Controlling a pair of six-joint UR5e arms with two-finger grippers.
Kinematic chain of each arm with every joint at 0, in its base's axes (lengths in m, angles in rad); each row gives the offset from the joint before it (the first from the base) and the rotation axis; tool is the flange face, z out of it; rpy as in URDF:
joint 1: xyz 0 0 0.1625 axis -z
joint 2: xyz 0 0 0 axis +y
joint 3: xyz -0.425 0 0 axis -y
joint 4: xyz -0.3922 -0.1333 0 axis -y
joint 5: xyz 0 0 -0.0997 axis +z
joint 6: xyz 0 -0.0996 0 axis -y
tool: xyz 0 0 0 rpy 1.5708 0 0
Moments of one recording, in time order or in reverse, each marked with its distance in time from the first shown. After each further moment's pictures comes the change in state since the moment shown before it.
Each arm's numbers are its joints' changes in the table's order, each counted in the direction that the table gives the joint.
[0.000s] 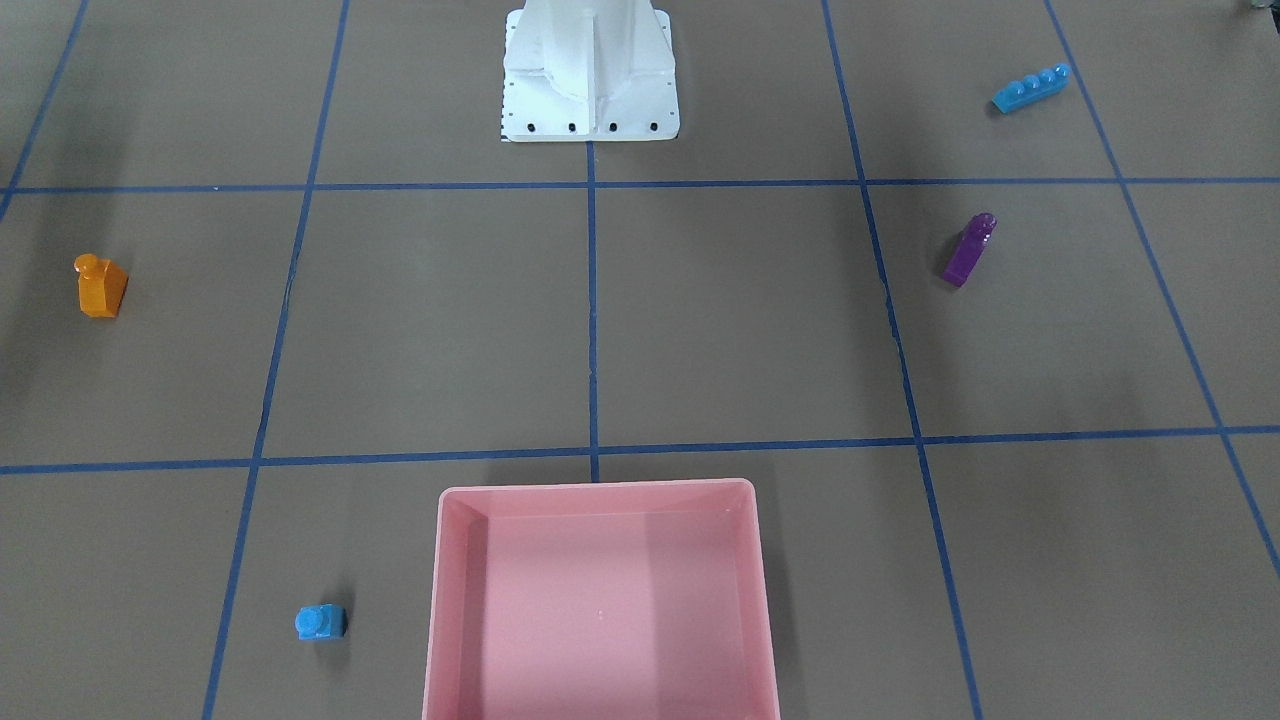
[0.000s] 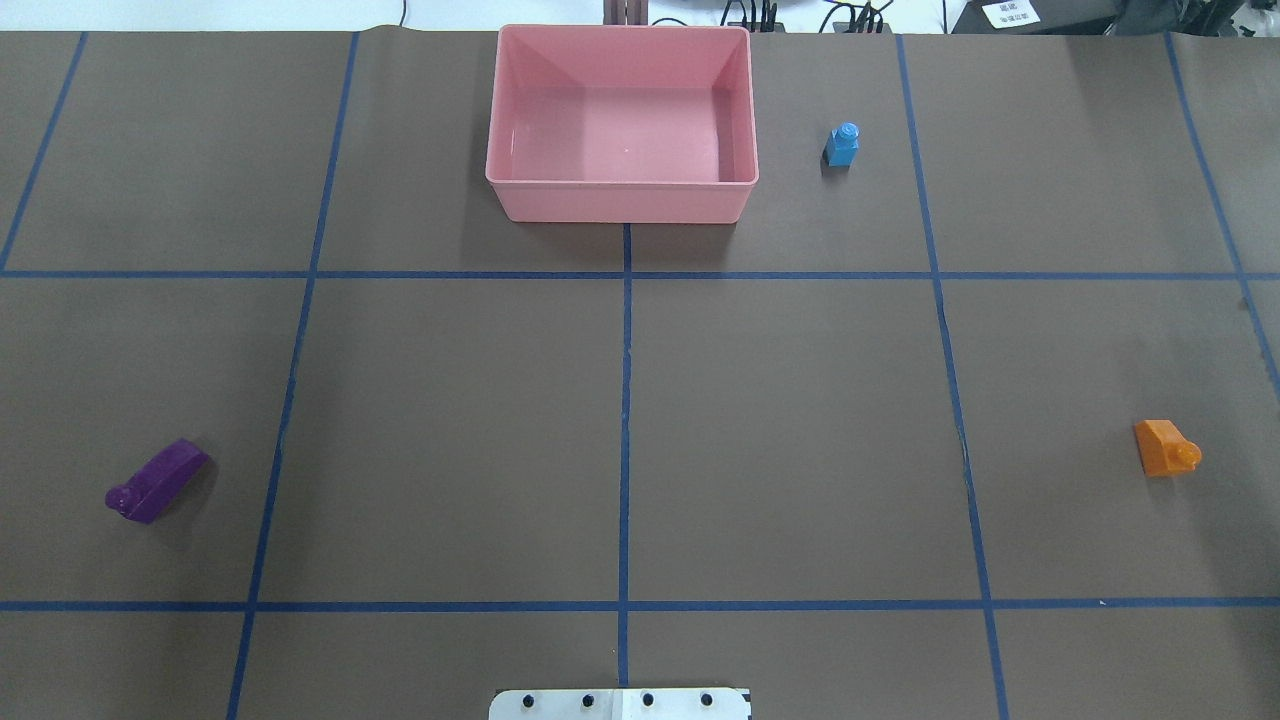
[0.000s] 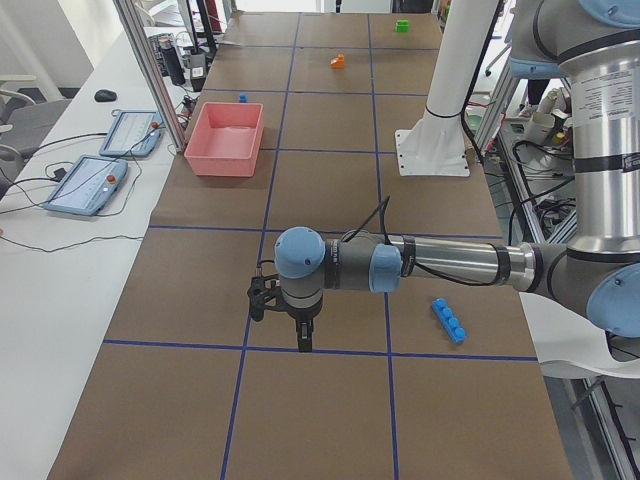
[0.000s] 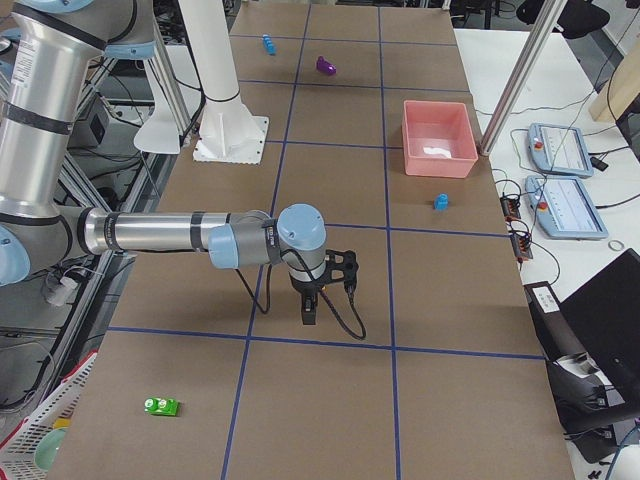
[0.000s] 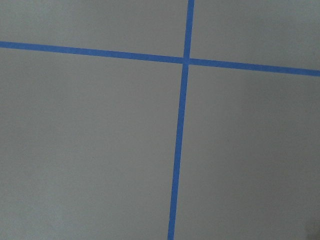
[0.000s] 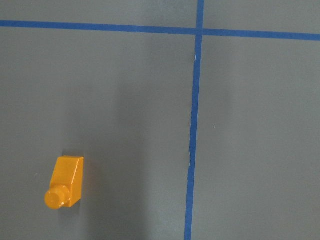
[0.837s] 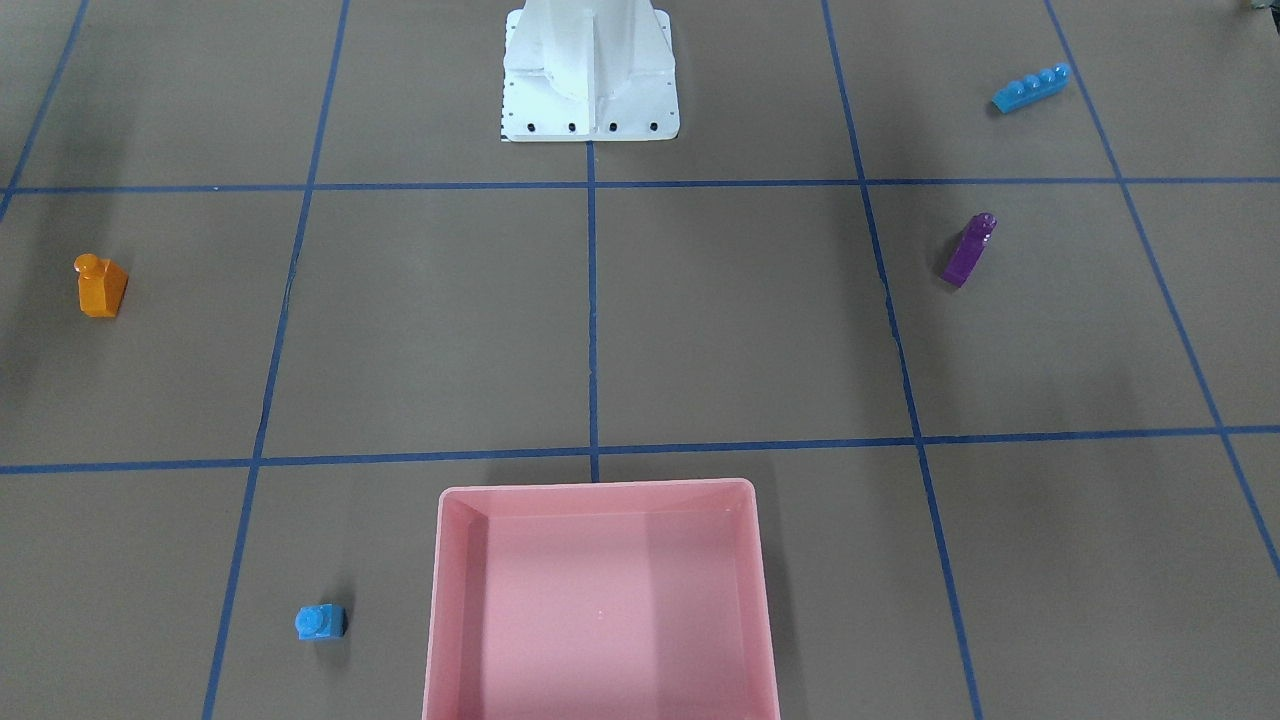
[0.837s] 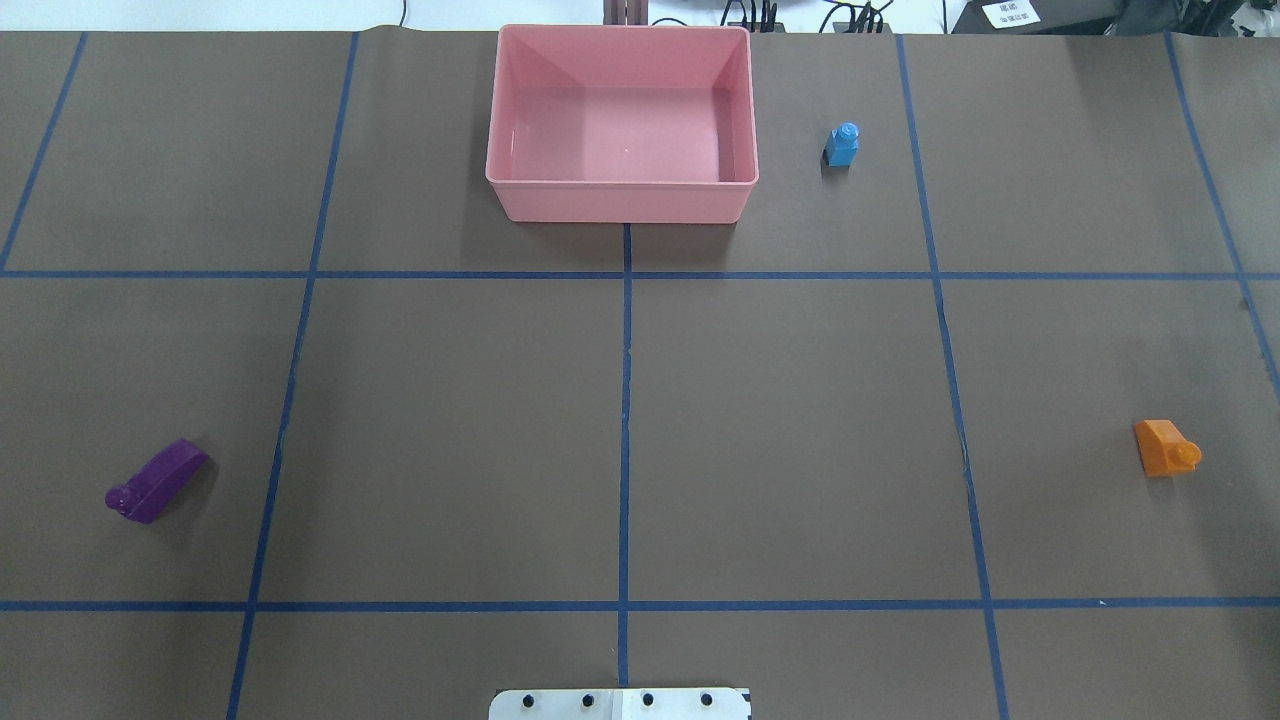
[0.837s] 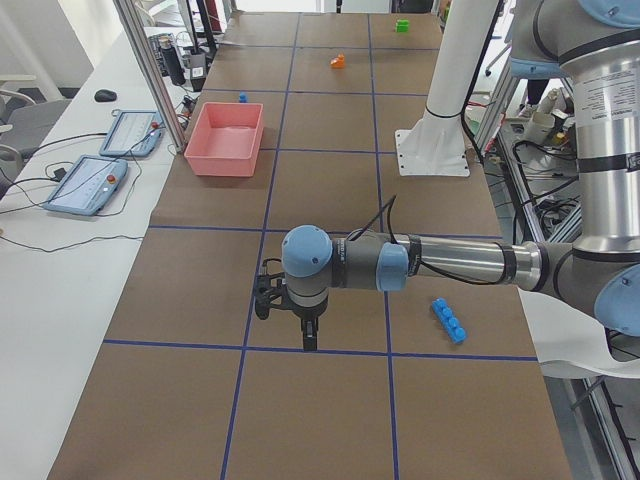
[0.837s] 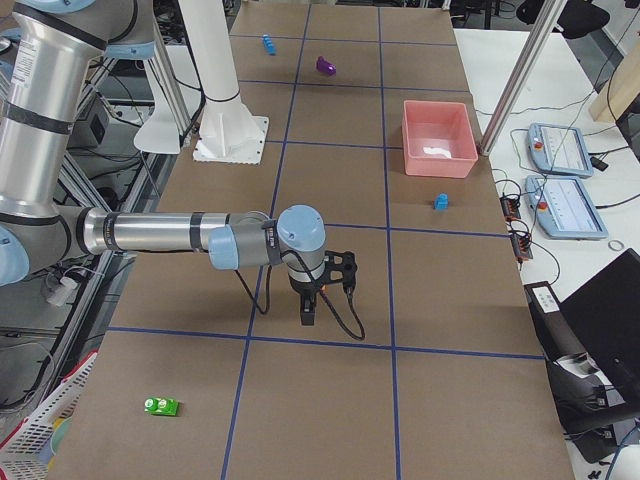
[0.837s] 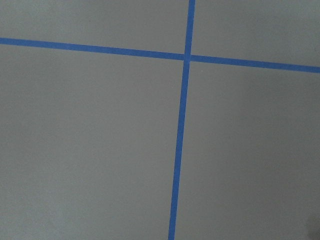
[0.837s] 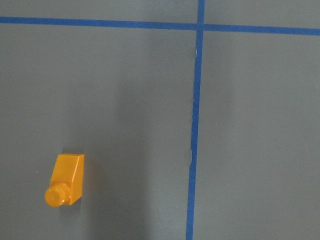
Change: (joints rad) left arm 0.000 -0.039 -0.033 -0.004 0.004 0.003; right arm 0.002 0.006 -0.003 0.006 -0.010 0.009
